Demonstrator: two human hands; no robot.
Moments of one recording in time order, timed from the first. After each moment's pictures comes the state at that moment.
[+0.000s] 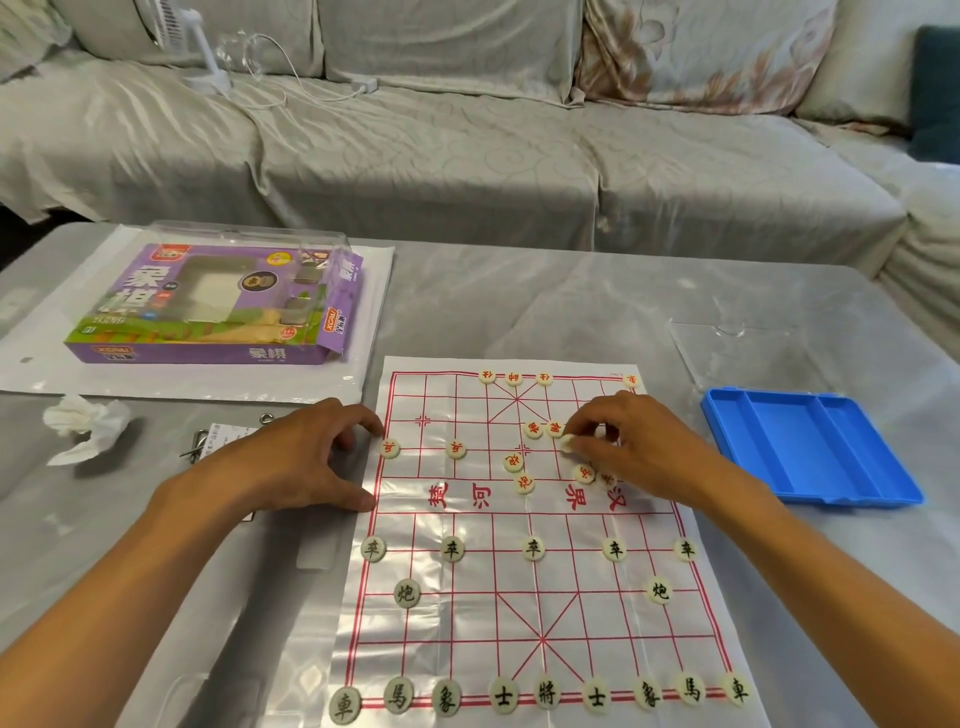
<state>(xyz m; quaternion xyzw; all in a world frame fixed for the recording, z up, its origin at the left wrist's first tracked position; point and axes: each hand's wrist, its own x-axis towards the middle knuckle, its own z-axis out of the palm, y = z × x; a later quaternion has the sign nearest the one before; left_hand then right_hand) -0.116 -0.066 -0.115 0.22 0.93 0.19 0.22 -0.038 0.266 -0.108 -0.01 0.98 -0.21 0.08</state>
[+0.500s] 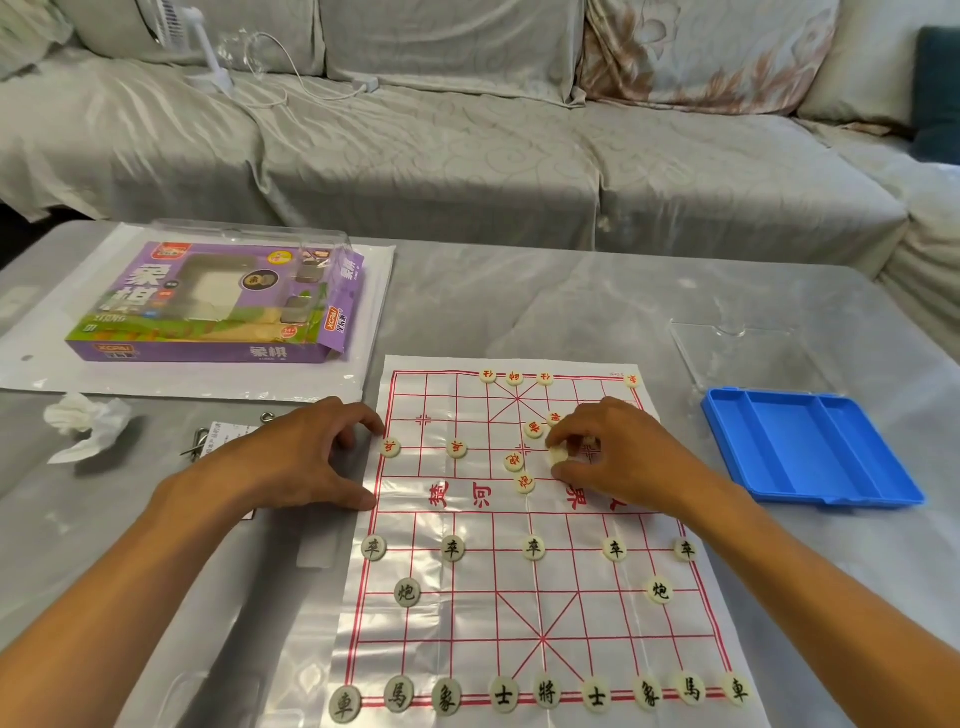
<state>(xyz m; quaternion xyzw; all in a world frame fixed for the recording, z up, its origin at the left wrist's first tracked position) -0.116 -0.066 -0.114 0.23 0.93 0.18 0.22 -0.036 0.253 -0.111 -0.03 0.98 -0.16 0.10</state>
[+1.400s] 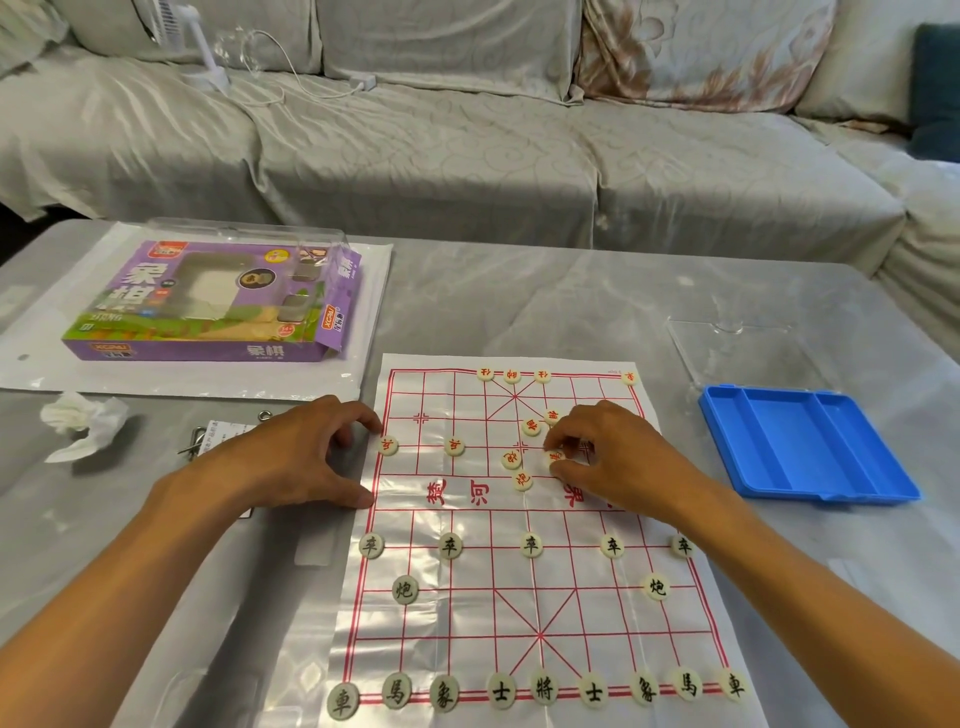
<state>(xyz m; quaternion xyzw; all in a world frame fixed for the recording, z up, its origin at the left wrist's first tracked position) -0.116 -0.064 -0.112 0.22 0.93 0.18 0.23 -0.032 0.249 -0.114 -0.04 0.98 -0.16 0.10</state>
